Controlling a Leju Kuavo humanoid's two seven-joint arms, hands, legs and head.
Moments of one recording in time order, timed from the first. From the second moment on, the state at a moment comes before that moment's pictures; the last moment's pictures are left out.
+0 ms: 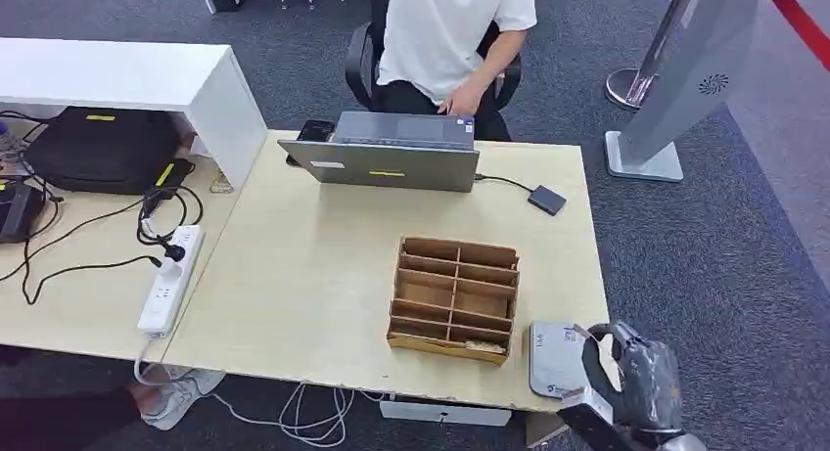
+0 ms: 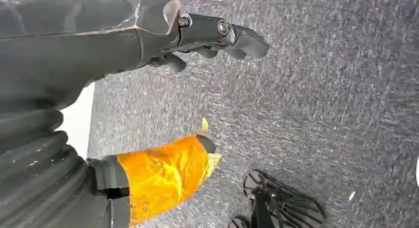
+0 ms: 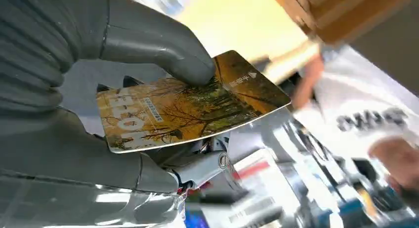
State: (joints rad) left arm -0.02 0.10 1.28 -0.24 -0.87 -0.05 0.03; right arm 0.07 -0.29 0.43 -1.52 0.69 -0.56 -0.17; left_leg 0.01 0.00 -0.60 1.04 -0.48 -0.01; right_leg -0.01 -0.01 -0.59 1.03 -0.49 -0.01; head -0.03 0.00
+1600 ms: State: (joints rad) left arm -0.04 0.10 1.34 -0.24 -0.92 -0.05 0.04; right arm 0.09 -0.26 0.46 -1.48 0.84 -0.53 -0.02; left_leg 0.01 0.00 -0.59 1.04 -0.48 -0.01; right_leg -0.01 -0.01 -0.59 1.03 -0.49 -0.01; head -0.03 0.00
